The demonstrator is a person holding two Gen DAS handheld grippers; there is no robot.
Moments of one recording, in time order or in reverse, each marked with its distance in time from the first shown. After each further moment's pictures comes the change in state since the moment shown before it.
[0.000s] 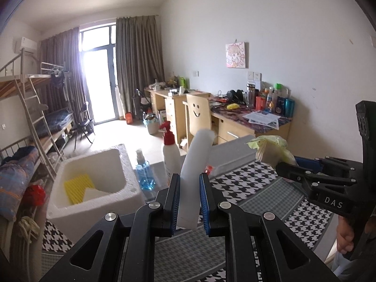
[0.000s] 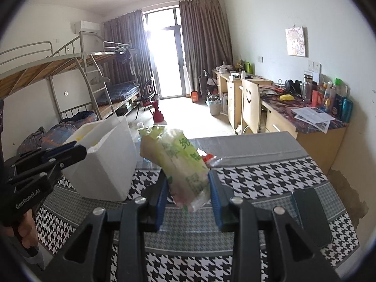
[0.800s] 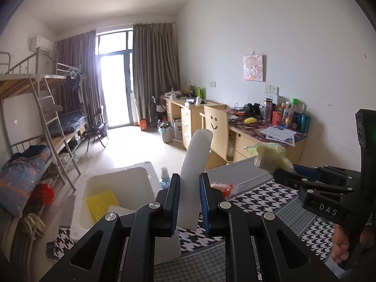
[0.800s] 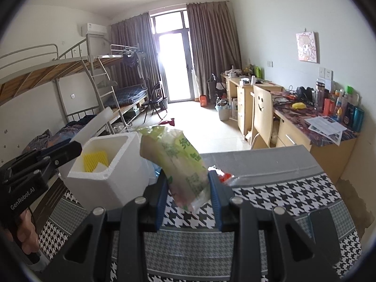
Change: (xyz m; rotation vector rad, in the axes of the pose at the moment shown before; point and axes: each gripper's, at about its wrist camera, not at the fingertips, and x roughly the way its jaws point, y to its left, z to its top) left arm -0.001 0.032 0.024 -0.051 -0.058 0.091; right arm 0.026 0.025 0.038 -0.015 -0.023 0.052
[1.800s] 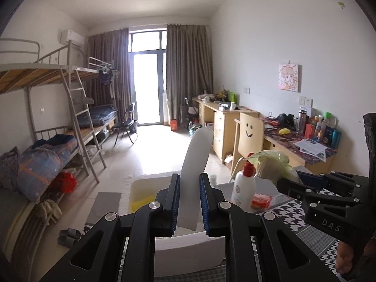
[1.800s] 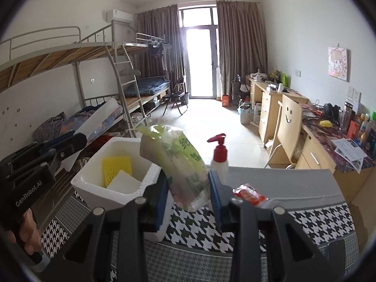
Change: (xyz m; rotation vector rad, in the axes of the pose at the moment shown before) left arm 0.008 0.059 0.008 -0.097 -0.014 0.181; right arm 0.048 0.061 0.031 -0.127 0.038 0.106
